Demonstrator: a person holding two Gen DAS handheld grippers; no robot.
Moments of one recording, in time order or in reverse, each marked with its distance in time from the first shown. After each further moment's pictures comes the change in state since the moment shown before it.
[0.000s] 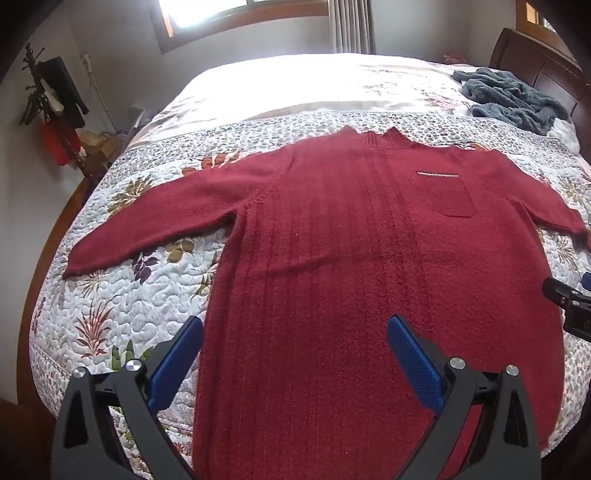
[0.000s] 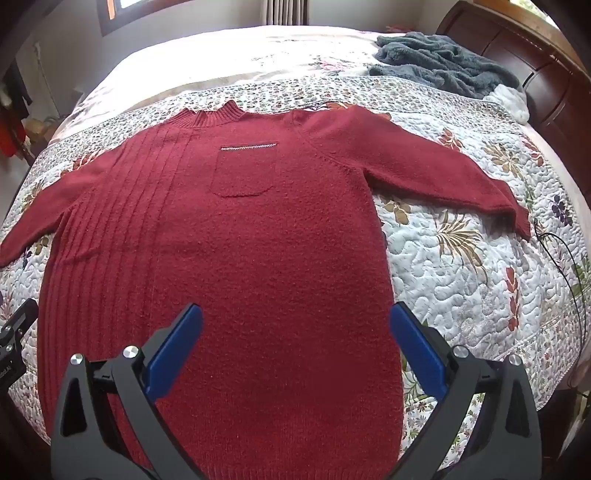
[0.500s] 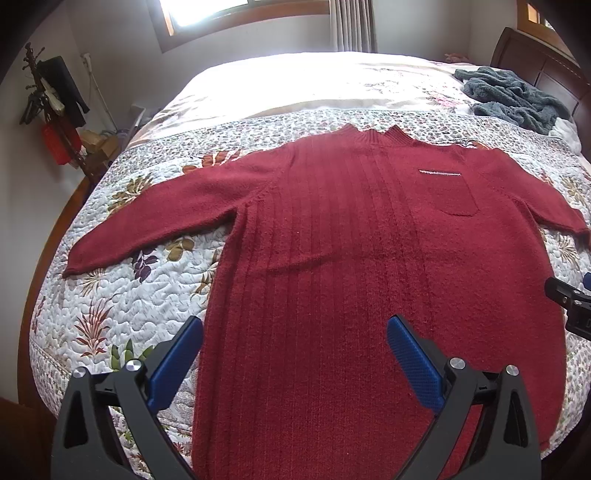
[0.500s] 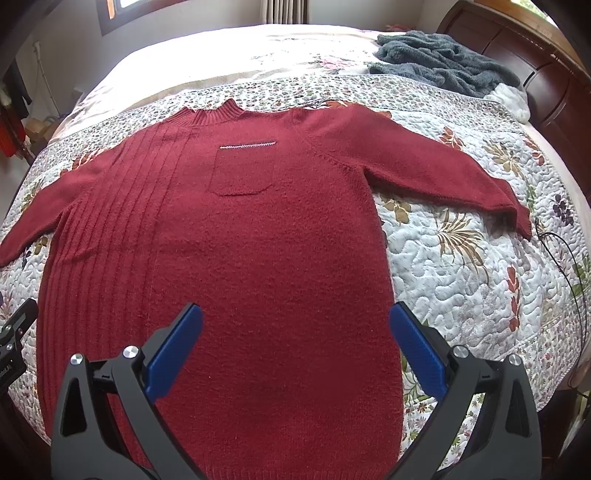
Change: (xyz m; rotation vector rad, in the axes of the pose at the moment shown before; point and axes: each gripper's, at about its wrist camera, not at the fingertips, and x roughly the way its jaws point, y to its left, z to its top) left arm 0.004 0.000 -0.001 0.000 0.010 -0.004; right arm 0.002 -0.001 0.000 -0.001 -0.001 0.001
